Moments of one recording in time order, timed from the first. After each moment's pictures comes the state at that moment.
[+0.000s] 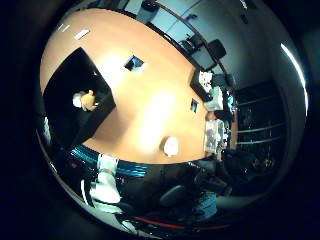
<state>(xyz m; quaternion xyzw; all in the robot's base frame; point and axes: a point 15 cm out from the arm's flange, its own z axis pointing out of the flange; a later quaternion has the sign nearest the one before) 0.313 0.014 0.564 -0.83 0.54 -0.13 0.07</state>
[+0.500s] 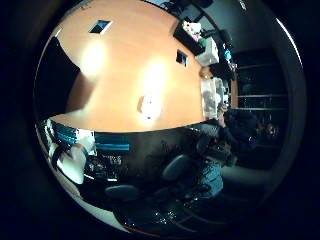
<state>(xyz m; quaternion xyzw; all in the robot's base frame) 0.260 -0.218 0.458 -0.73 0.68 -0.06 -0.01</state>
